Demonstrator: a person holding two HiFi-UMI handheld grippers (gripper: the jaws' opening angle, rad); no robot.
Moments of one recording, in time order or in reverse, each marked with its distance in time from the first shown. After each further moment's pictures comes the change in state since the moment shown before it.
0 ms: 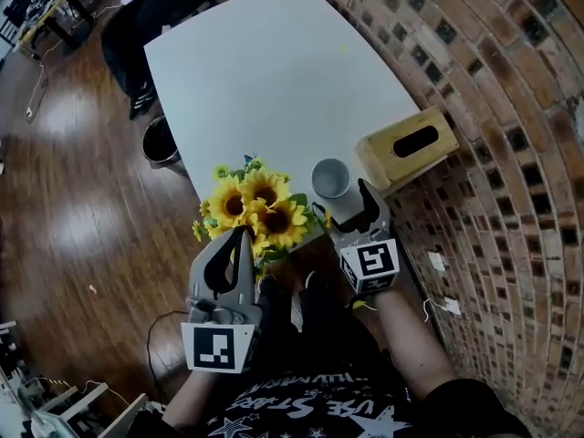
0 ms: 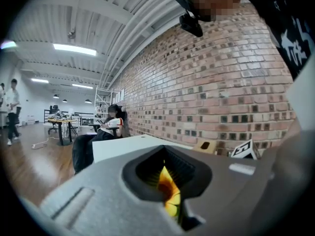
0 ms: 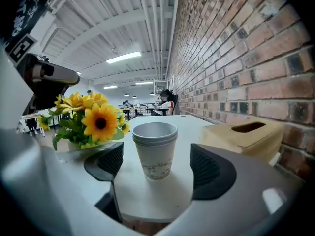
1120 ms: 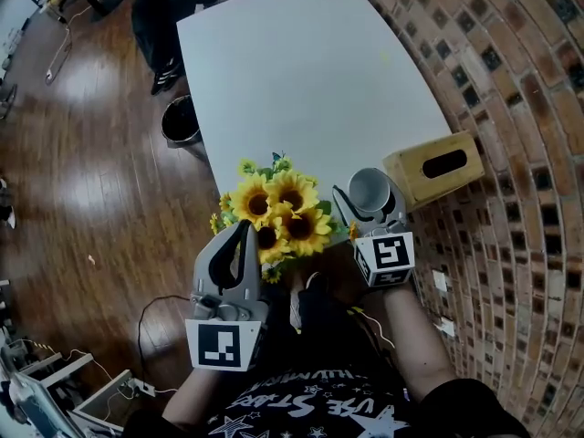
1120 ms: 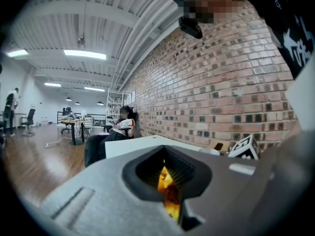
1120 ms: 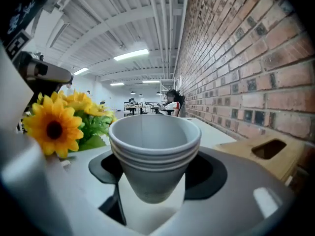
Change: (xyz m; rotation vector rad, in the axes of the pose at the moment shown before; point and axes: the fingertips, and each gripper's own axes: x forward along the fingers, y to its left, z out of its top) left arm 0.000 0.029 0.000 -0.021 -0.009 0.133; right arm 0.040 -0.004 0.023 -0.081 0.019 0.060
